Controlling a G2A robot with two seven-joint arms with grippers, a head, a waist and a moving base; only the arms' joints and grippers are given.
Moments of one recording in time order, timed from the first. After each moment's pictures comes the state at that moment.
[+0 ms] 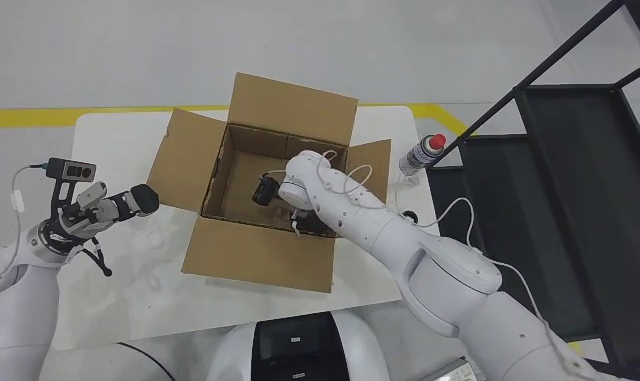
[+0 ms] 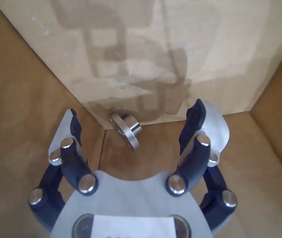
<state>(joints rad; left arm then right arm) 1.29 -0.98 -1.65 -1.29 -0.88 -0.39 -1.43 -0.54 -1.65 0.51 -0.70 -1.02 -0.31 1.23</state>
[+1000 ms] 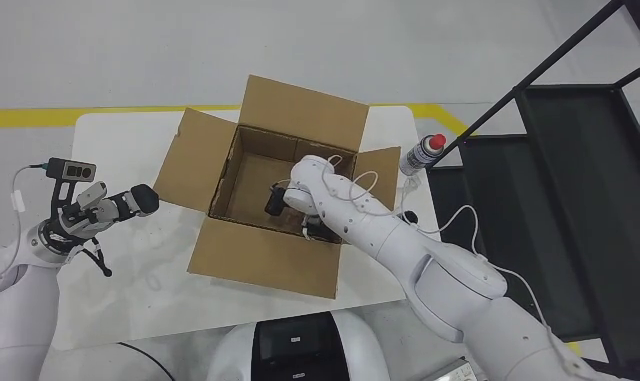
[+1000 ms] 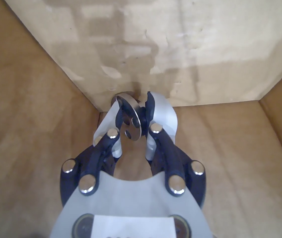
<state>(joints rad) 1.29 -0.98 -1.65 -1.29 -0.88 -0.39 -1.43 -0.58 -1.62 0.54 -0.78 -1.07 -0.35 1.38</state>
